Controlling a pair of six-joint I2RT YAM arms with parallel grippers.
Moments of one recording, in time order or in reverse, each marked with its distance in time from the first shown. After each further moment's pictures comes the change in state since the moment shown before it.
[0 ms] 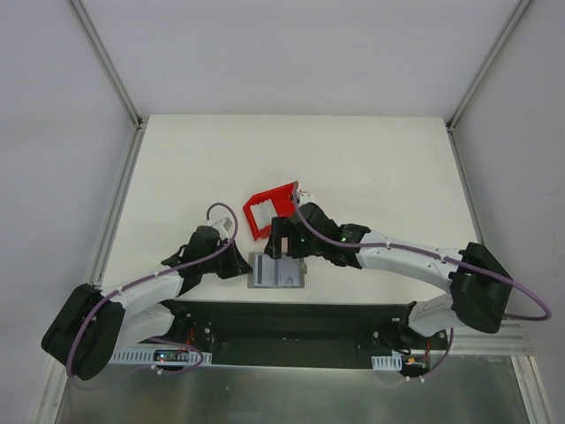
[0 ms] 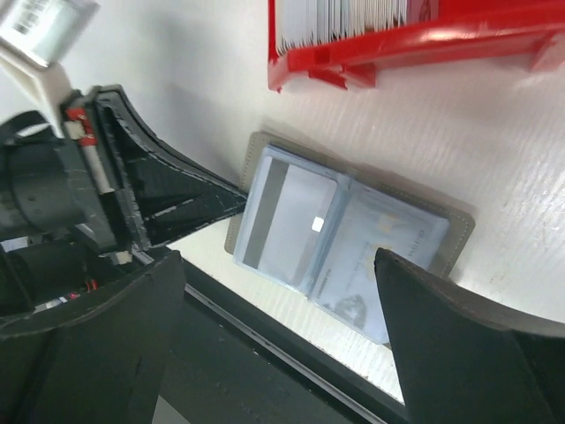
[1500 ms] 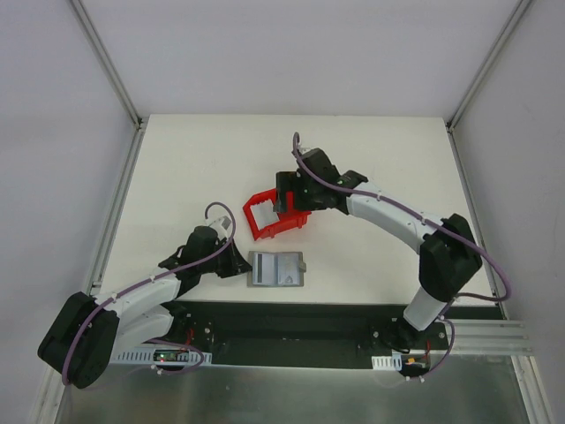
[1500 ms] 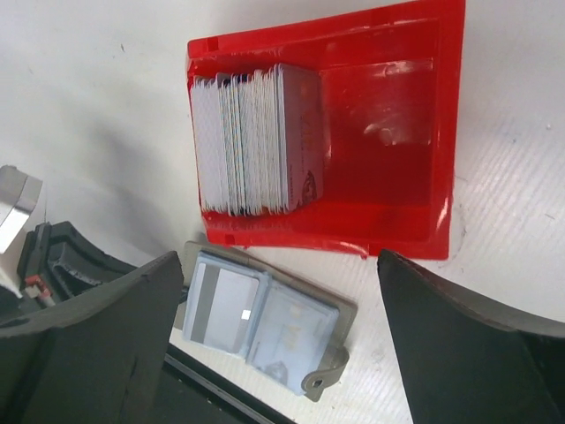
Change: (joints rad) left arm 0.000 -0.059 0.000 -0.025 -0.008 0.008; right arm -0.286 0.208 0.400 -0.249 -0.129 -0.253
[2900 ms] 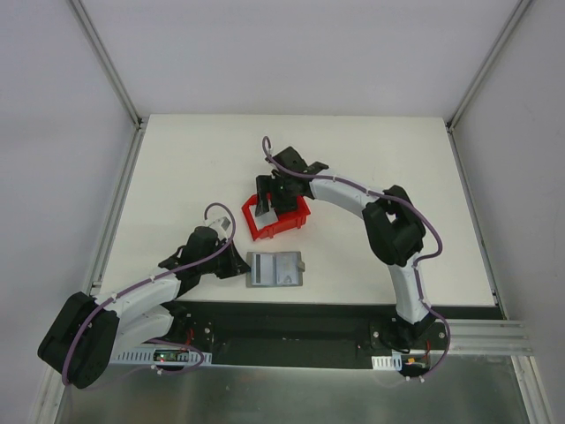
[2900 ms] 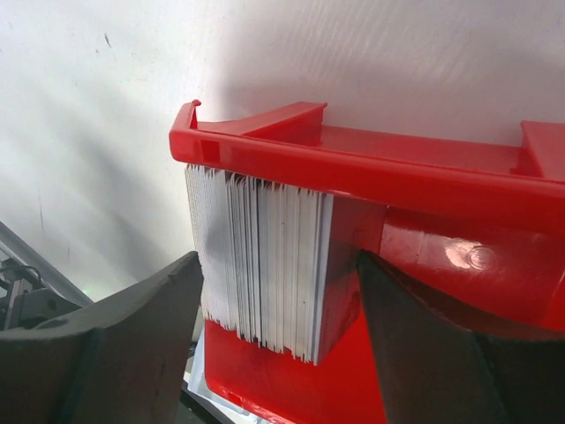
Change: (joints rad) left arm 0.000 0.000 0.000 -0.021 -0.018 0.007; right arm -0.008 0.462 0.322 -0.017 -0.222 -0.029
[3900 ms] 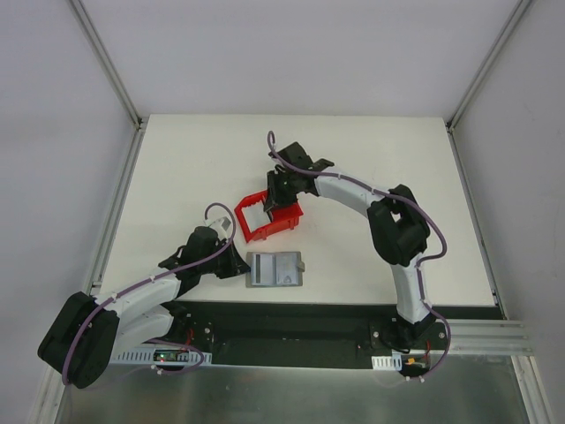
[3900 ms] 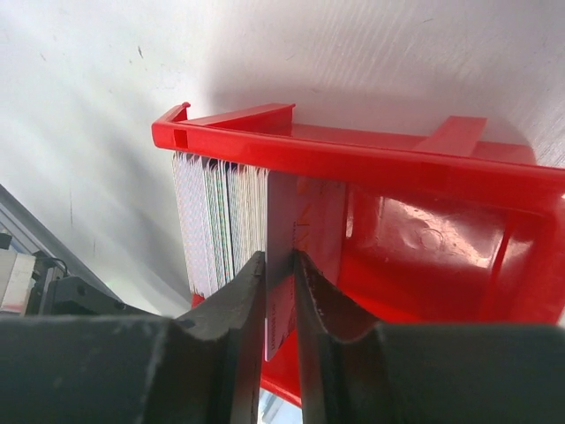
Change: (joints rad) left arm 0.000 0.001 0.000 0.000 0.000 0.014; right arm -0.029 -0.019 -0.007 0.026 -0.059 0.004
